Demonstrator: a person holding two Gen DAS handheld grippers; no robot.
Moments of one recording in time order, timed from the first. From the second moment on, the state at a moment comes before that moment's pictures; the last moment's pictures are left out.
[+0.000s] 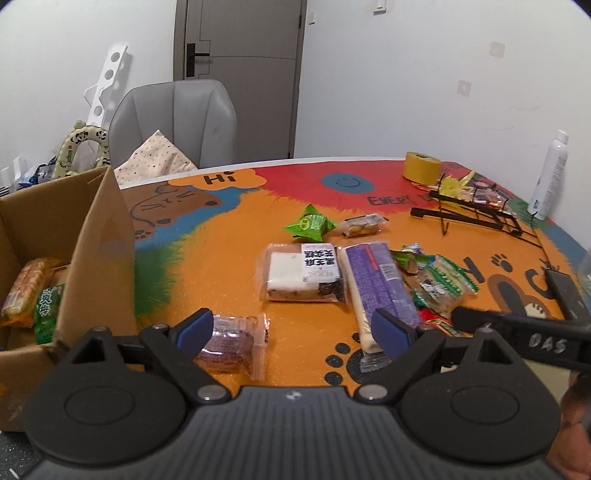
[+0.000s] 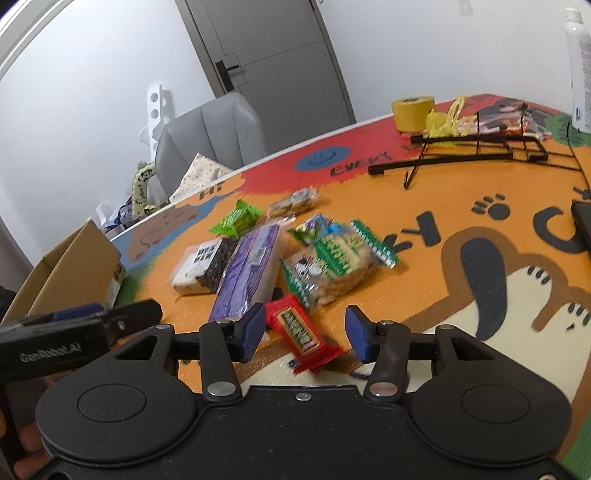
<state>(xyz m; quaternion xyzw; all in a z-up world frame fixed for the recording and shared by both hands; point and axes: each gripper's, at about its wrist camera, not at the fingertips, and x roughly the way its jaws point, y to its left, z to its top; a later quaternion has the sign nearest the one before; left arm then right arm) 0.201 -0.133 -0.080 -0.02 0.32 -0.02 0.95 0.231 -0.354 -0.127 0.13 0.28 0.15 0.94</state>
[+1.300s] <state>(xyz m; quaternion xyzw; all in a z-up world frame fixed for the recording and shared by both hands) 0.199 -0.101 -0.099 -0.04 0.33 -0.01 0.94 0.221 -0.312 -0.133 0.06 0.30 0.17 0.94</state>
